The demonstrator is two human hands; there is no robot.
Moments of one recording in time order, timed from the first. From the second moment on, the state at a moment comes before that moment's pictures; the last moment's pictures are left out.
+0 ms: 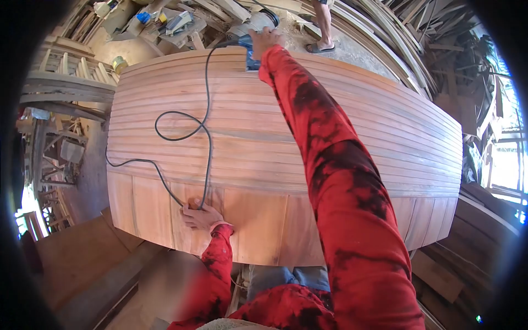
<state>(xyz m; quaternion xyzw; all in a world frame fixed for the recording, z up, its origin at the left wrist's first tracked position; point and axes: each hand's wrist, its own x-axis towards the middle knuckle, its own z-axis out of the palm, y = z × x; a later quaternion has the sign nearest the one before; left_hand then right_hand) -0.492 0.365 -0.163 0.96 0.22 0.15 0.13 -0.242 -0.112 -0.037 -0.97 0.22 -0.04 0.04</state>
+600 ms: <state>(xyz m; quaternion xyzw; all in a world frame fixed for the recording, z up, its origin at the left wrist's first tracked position) -0.503 0.272 -0.144 0.99 0.03 0.13 0.10 -0.448 -0.291 -0.026 -0.96 0.29 0.00 0.03</state>
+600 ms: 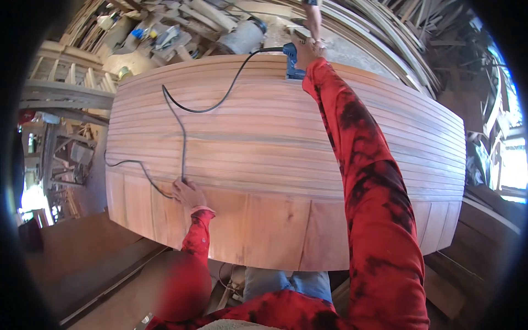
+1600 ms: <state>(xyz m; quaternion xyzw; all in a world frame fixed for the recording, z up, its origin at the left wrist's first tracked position) -0.541 0.511 -0.144 0.98 0.03 0.19 -0.08 -0.633 -0.512 -0.043 -0.95 0.32 -0.01 -0.02</state>
